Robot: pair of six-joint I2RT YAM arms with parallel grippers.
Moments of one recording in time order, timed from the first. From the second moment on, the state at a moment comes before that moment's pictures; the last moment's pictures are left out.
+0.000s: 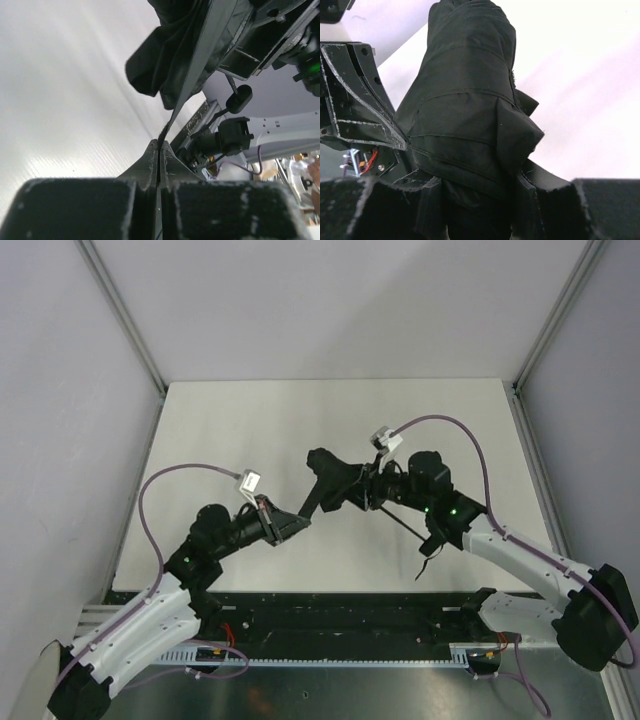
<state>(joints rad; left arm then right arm) -0.62 0.64 0.37 0.13 0.40 -0.78 0.74 1.12 0.82 0.08 -0.28 0.26</state>
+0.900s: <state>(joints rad) -0.49 0.55 0.33 0.01 0.46 -0.74 0.64 1.06 0.77 -0.01 -0.36 0.18</state>
